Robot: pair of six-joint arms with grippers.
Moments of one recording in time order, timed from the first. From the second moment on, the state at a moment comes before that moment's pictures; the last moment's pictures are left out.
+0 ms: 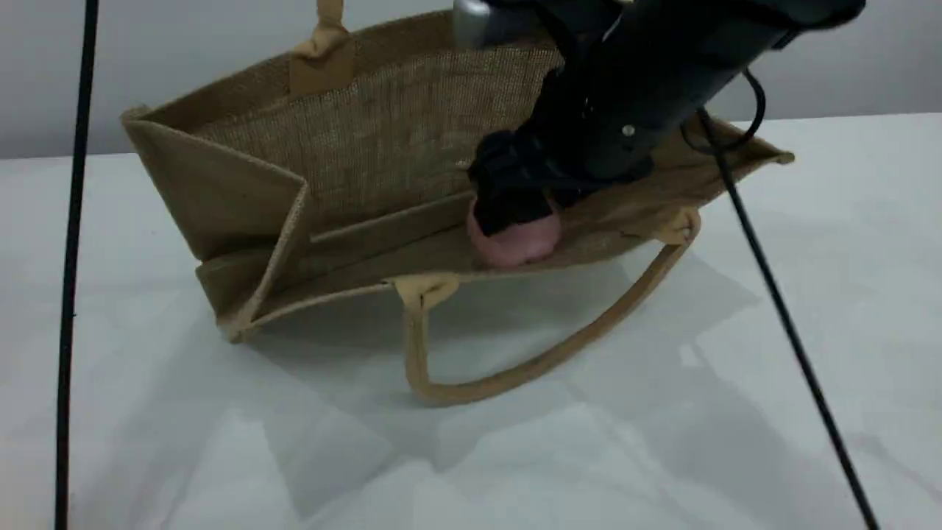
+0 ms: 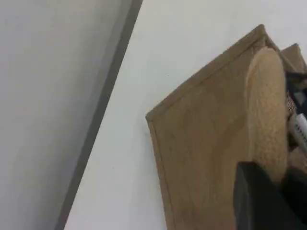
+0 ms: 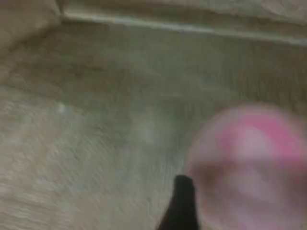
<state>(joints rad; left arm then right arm) -0.35 1.95 -2.16 -0.49 1.22 1.03 0.54 1.95 -1.13 0.52 0.19 -0.50</state>
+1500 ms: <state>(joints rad) -0.35 1.90 -2.17 -0.36 1.22 0.78 0.13 1.28 -1.14 0.42 0.57 -0.49</state>
